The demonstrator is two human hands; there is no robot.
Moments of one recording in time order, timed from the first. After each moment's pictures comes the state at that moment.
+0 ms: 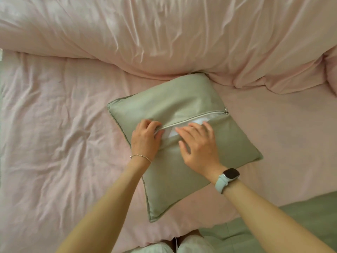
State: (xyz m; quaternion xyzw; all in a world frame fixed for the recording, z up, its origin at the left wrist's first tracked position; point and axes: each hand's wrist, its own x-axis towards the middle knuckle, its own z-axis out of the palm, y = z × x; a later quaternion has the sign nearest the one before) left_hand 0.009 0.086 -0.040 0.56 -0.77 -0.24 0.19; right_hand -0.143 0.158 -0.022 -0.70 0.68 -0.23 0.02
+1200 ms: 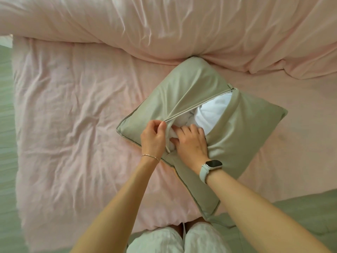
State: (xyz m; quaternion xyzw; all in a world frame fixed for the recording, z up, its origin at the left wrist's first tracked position) left_hand 0.006 0.119 -0.026 0.68 -0.48 -0.48 0.27; right_hand -0.098 0.163 -0.056 -0.68 0.72 -0.08 0.07
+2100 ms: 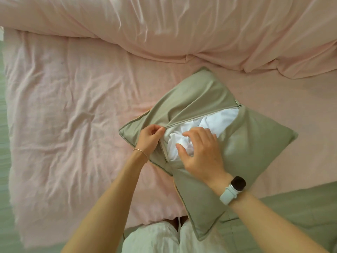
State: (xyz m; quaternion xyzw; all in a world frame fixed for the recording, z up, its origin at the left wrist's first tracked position) left_hand 0.020 0.121 -0.039 0.64 -0.44 -0.60 0.17; right_hand -0.114 0.202 -0.002 -0.65 0.71 -0.24 0.11
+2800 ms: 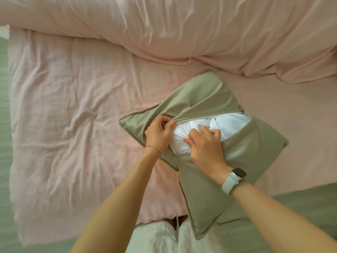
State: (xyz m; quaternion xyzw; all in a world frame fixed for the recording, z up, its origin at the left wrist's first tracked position) left_hand -0.002 0.119 -0.021 0.64 -0.55 -0.50 0.19; right_hand -0.125 0.193 -0.008 -0.67 0.70 -0.21 0.08
